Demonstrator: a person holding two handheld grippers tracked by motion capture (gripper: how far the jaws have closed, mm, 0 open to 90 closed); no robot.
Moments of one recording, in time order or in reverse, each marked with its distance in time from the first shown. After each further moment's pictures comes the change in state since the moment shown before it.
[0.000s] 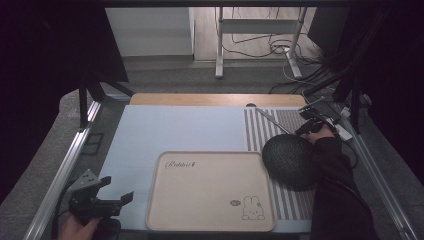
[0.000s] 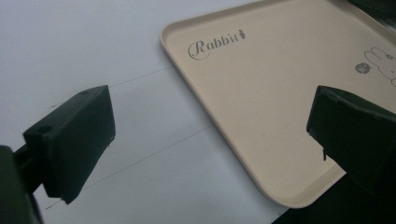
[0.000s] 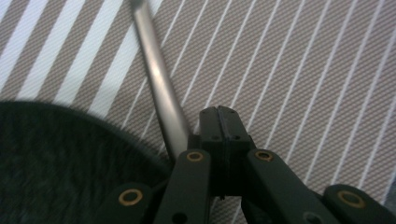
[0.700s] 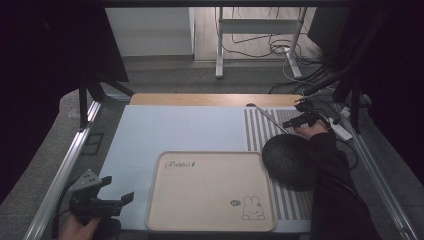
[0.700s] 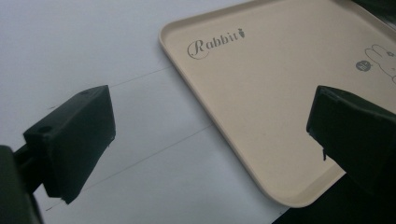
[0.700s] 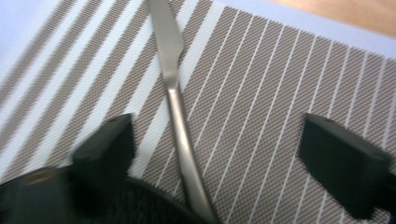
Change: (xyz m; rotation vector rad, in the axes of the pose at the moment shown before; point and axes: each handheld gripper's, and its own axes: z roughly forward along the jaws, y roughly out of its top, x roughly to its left) left arm -0.001 0.000 0.001 0.003 0.001 0.007; right arm 0.022 0.024 -0.009 -0.162 -0.050 -0.006
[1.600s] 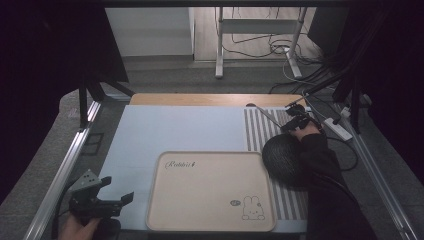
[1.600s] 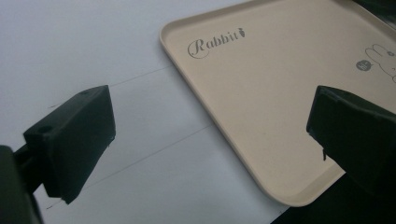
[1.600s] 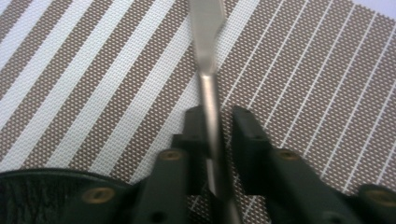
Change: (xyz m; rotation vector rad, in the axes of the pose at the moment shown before) left arm 0.000 -0.001 -0.001 0.002 0.002 -0.001; right arm 0.009 -0.001 0.028 0.092 0.056 -0.101
